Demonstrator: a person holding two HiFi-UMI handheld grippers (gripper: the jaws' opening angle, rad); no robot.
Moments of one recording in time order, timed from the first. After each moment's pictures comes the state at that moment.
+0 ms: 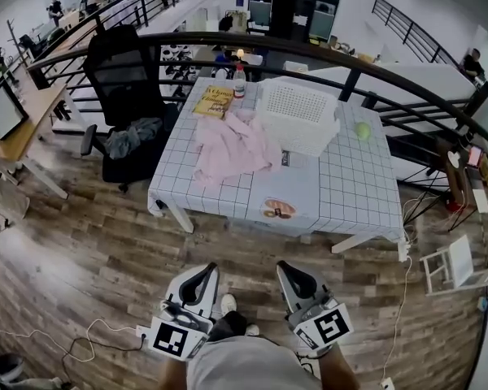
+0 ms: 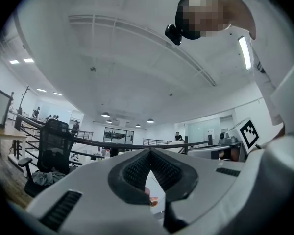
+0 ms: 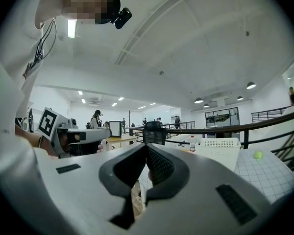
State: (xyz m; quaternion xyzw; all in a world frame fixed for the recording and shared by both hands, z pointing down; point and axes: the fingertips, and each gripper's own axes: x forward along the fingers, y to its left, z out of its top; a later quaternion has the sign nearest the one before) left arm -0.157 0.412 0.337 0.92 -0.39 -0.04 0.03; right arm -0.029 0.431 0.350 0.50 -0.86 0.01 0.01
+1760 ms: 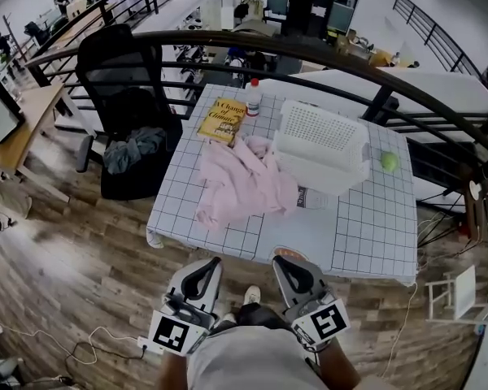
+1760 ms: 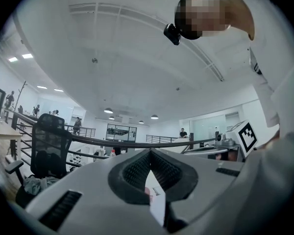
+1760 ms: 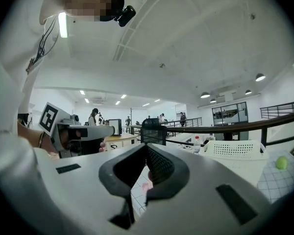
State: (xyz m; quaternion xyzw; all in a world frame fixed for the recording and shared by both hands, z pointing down) left arm -0.122 0.189 0.348 0.92 -0.40 -0.02 0.05; right arm -0.010 0.198 0.367 0.47 -0.88 0.03 0.02
